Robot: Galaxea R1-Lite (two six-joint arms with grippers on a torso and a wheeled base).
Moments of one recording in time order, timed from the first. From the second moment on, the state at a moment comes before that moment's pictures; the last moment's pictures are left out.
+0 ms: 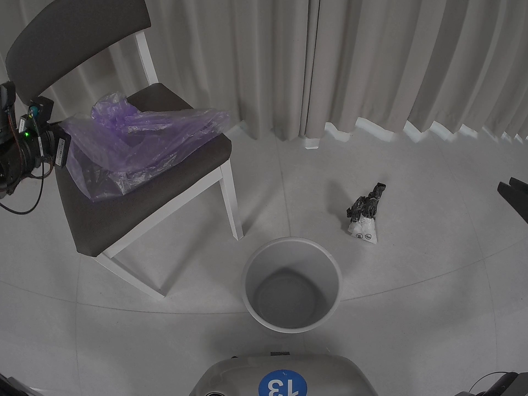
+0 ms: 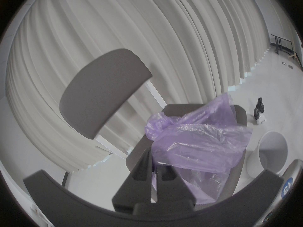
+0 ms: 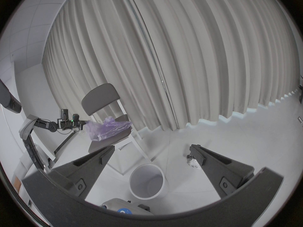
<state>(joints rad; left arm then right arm) 0.02 1.42 -1.06 -0.30 0.12 0.53 0.17 0.89 -0.62 -0.24 0.29 0.19</state>
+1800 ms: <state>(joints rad) -0.49 1.32 -1.37 -0.16 0.03 0.29 0.46 1.25 -0.71 -0.36 0.06 0.16</state>
